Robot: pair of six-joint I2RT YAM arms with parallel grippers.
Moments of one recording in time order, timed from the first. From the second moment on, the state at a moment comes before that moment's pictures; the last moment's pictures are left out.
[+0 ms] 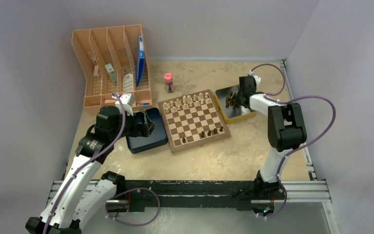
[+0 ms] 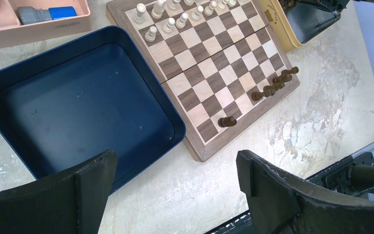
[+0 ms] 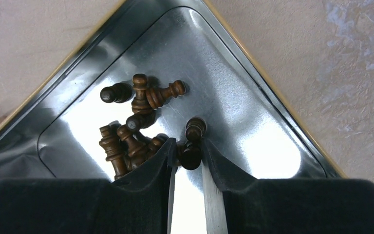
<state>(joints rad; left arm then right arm) -0.33 0.72 0.80 -0.62 0.19 -0.36 0.15 1.85 1.14 -0.13 0.27 0.50</state>
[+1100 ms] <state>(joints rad) -0.33 0.72 0.80 -0.62 0.18 -0.36 0.26 1.71 1.21 -0.26 0.39 0.49</state>
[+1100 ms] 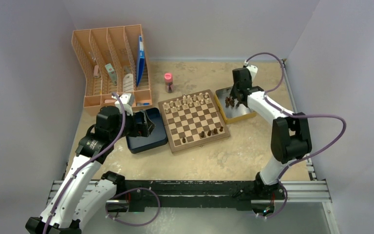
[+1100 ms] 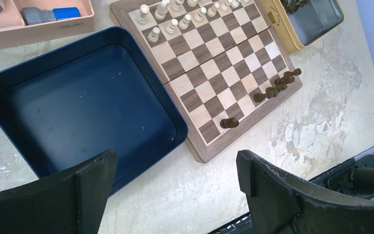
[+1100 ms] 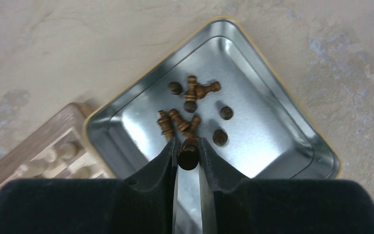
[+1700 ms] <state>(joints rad) -0.33 0.70 0.80 -0.62 0.15 -0.37 0.60 1.57 1.23 -0.31 0.29 0.49</state>
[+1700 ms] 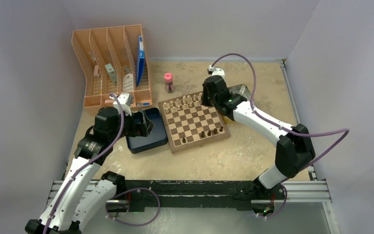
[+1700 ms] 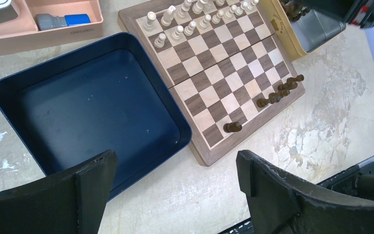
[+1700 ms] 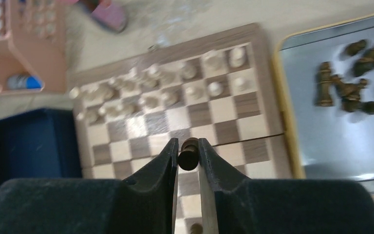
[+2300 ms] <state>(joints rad) -0.33 0.58 0.80 -0.62 0.01 -0.39 1.00 1.63 1.22 -0.33 0.23 0.57</state>
